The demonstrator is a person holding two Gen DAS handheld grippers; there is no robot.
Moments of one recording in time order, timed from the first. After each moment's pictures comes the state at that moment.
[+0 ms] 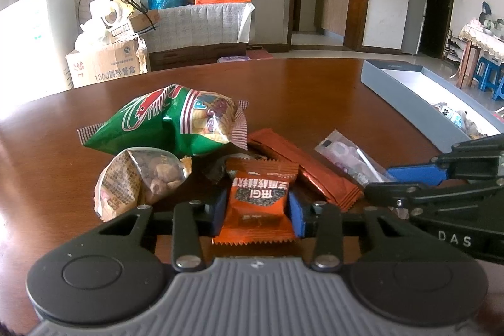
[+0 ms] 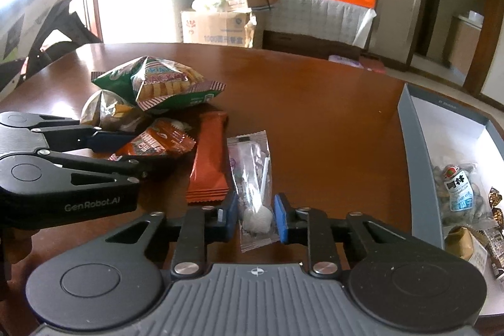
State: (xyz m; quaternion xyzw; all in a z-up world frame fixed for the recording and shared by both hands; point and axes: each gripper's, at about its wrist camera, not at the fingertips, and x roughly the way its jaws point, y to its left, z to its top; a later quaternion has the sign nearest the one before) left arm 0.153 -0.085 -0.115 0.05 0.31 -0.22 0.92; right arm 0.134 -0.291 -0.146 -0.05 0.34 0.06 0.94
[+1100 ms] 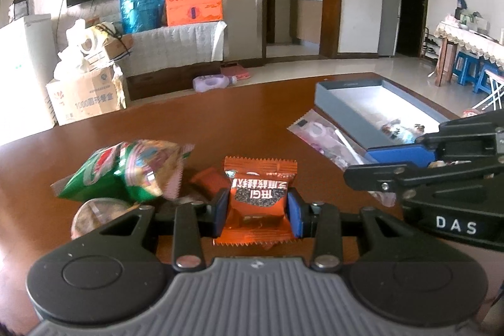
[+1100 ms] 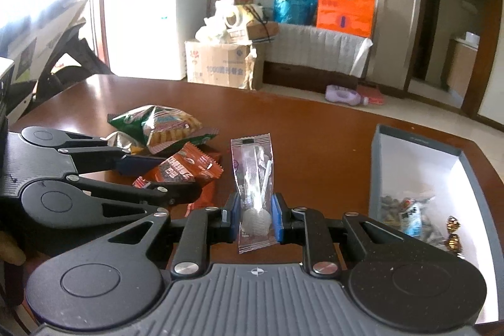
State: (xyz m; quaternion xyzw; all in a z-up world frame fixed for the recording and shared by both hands) left arm 0.118 -0.128 -0.067 0.08 0.28 -0.26 0.92; right arm 0.095 -0.326 -0.094 -0.05 0.29 0.06 0.96
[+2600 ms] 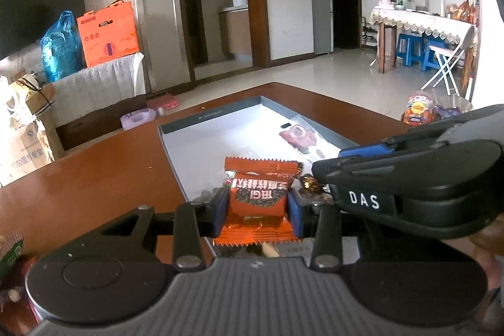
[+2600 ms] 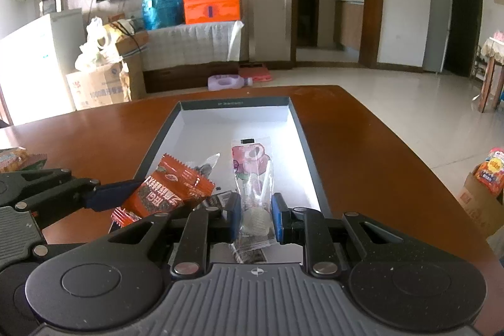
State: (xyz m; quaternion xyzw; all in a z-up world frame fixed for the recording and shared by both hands) left arm 0.094 -0.365 -0.085 0.14 0.23 -0.36 0.89; right arm 0.088 -0.495 -0.126 0.05 0.29 -0.13 0.95
